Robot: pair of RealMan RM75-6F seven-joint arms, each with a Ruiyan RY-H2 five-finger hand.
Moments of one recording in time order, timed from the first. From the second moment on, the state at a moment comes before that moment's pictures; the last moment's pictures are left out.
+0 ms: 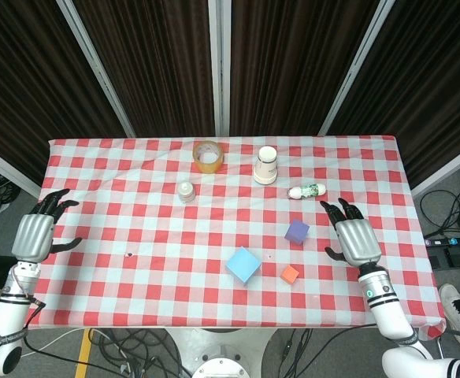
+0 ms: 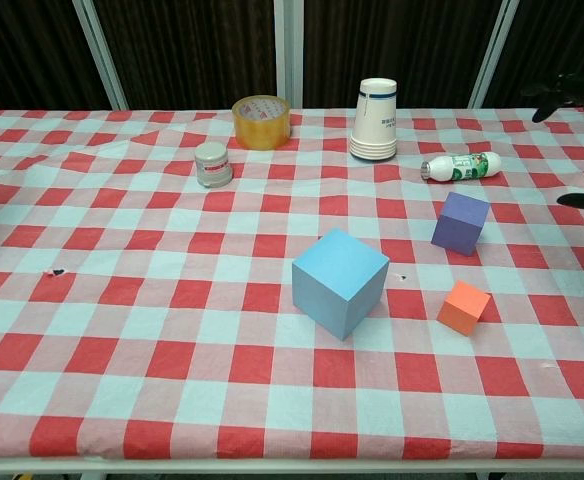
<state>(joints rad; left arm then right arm) -0.33 -1.43 -0.12 -1.13 1.46 1.37 -0.25 0.47 -1.29 0.16 -1.74 -1.17 1.12 -0.43</state>
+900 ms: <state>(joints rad) -0.32 -1.45 -0.12 -1.10 1.44 1.34 -0.26 1.05 -1.13 0.03 -1.62 -1.89 0.60 0.14</state>
